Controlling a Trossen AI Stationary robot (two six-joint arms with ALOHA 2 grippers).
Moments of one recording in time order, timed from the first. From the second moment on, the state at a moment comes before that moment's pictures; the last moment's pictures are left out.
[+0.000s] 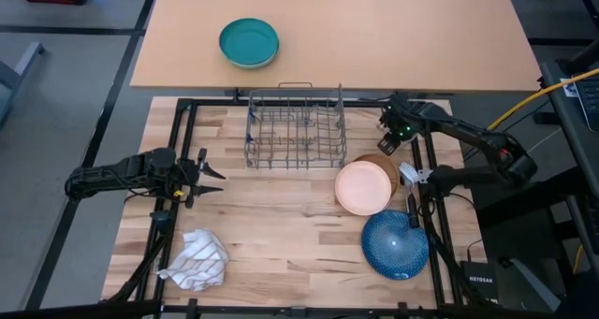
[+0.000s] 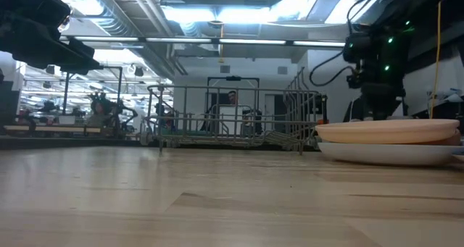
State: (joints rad) left arm 0.10 0.00 0.17 -0.49 0.15 0.16; right arm -0.88 1.19 0.74 -0.82 0.07 -0.14
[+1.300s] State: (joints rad) left arm 0.10 0.01 0.17 -0.49 0.15 0.16; right arm -0.10 0.65 0.74 -0.48 0.02 0.19
